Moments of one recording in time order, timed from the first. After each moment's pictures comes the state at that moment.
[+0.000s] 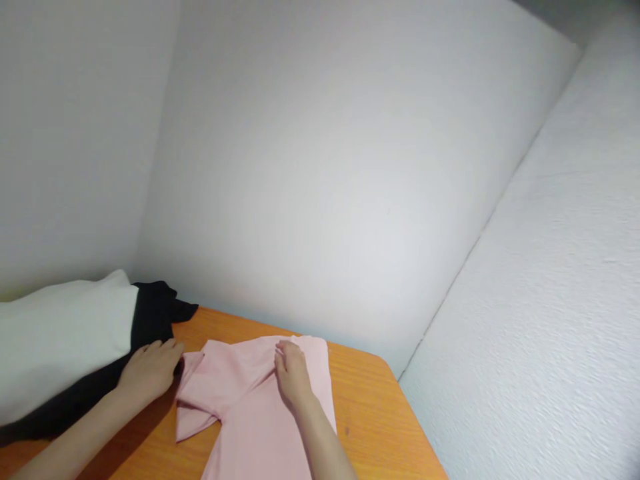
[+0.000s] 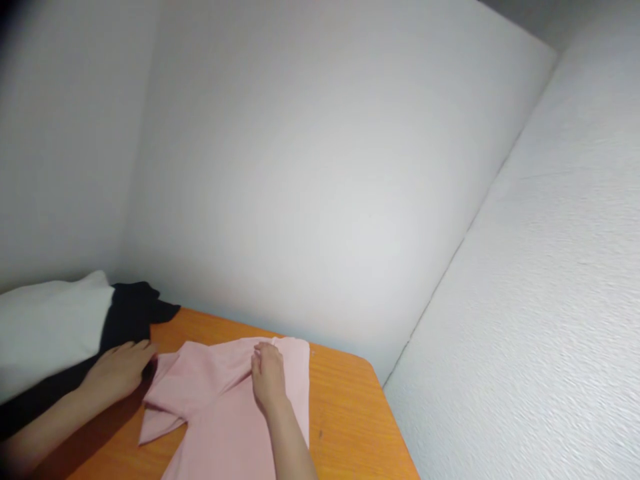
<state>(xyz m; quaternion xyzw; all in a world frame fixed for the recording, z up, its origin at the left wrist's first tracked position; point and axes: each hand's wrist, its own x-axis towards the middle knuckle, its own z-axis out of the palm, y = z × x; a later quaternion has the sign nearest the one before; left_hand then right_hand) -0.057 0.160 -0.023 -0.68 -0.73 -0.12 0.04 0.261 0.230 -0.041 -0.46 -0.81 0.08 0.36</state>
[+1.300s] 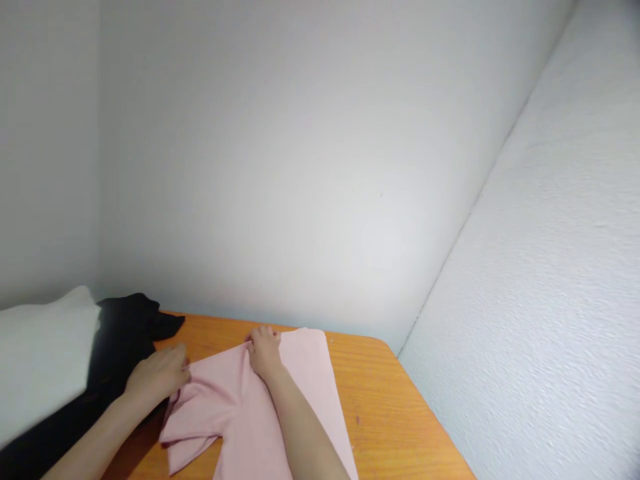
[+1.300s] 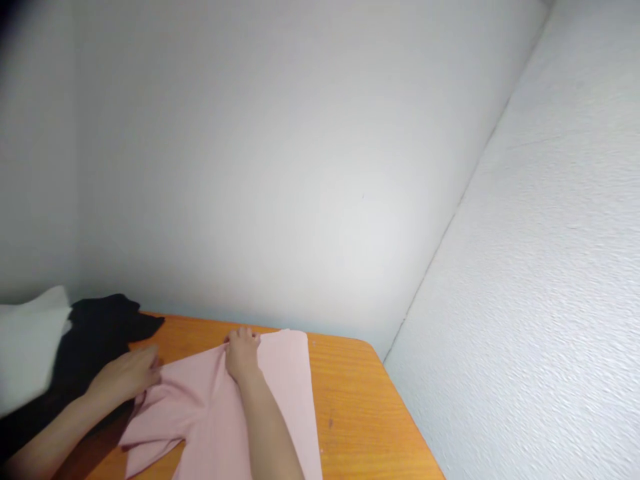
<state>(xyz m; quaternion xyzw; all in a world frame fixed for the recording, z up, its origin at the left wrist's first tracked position) -0.049 0.203 -0.009 -0.67 -0.73 -0.11 -0.06 0.173 0.284 -0.043 -0.52 -0.82 0.03 0.26</state>
